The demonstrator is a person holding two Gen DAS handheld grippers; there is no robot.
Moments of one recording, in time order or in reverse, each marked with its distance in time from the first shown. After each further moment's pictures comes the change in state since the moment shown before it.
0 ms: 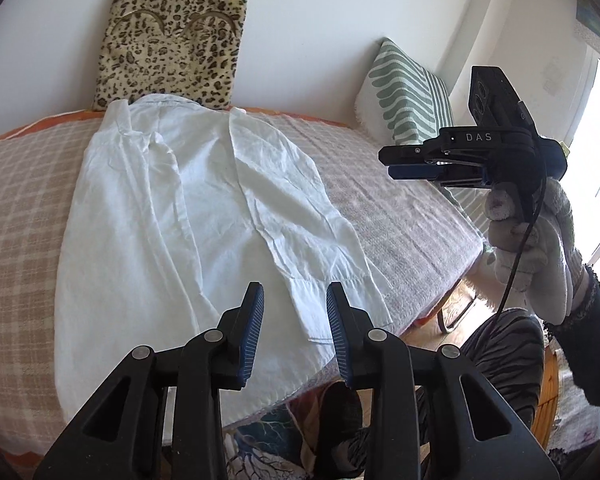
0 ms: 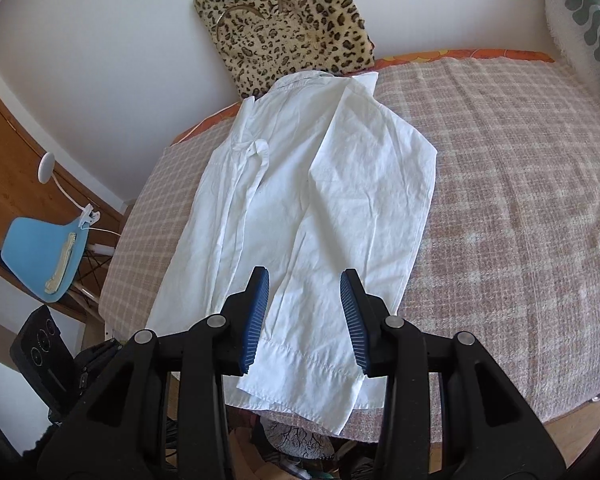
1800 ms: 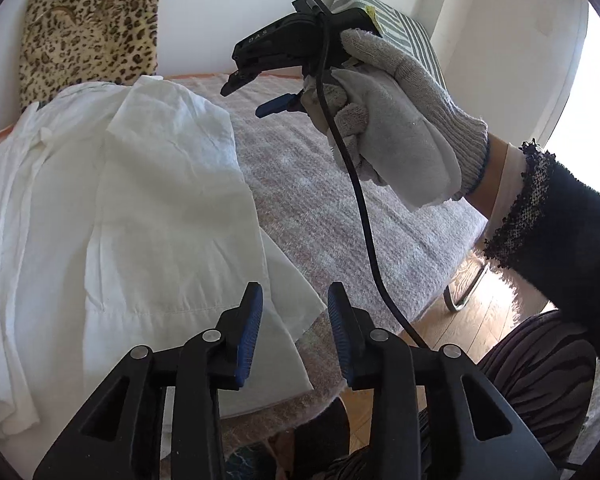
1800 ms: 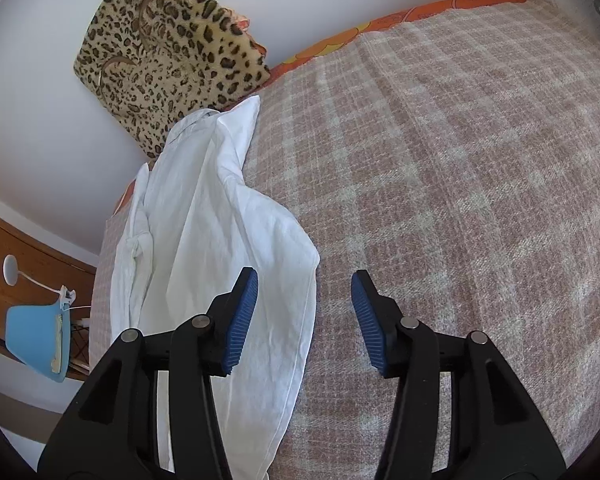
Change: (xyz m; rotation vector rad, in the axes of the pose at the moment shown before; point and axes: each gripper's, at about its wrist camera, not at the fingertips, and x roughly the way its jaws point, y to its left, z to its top) left arm 0.131 -0.096 -0.002 0.135 0.114 0.017; right arm 0.116 -0.136 0.095 0.227 0.038 0.001
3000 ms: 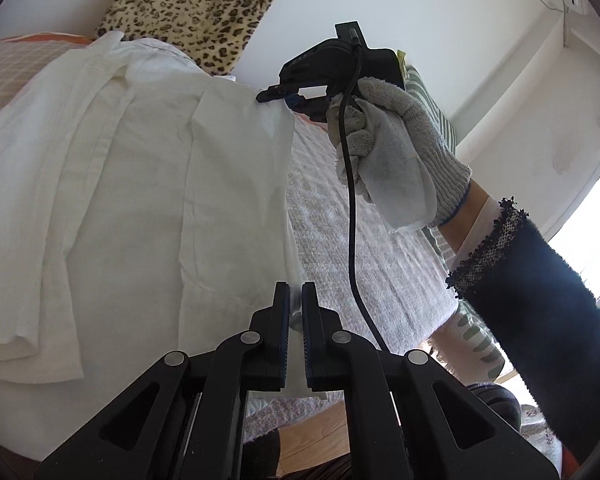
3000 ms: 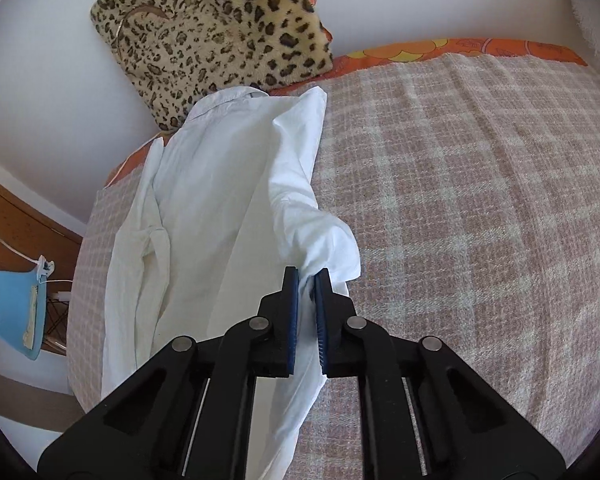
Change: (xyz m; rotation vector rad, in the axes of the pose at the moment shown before) left arm -0.057 0.082 -0.028 -0.421 -0.183 -0.141; right arm 0.048 0.113 0.033 -0.185 0.050 -0.101
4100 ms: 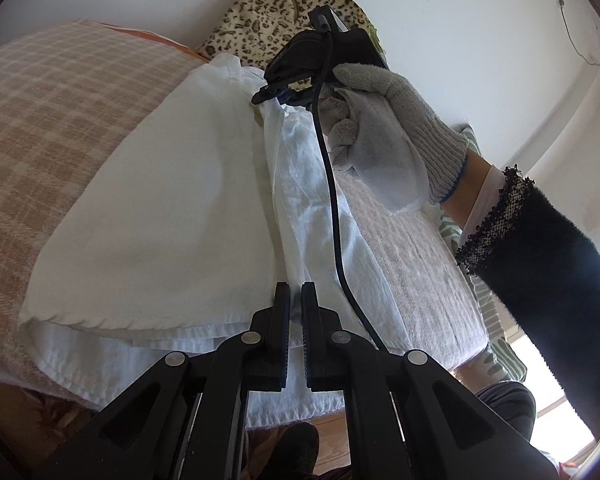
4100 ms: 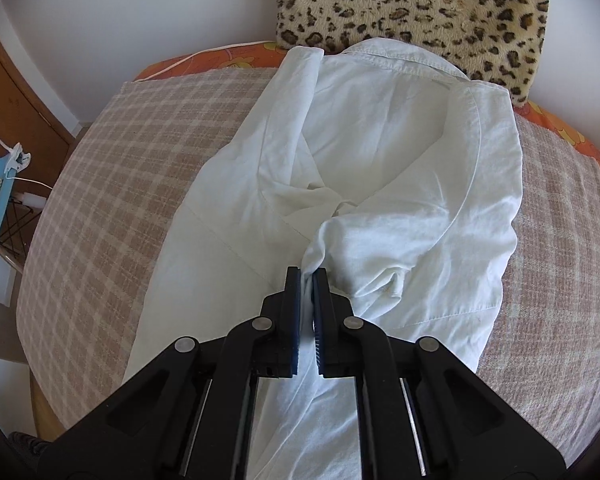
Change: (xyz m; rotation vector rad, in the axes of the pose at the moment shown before) left arm -0.077 0.085 -0.015 -0.150 -0.132 0.142; right arm 0.102 0.208 -0.002 -0.324 0.129 -0.111
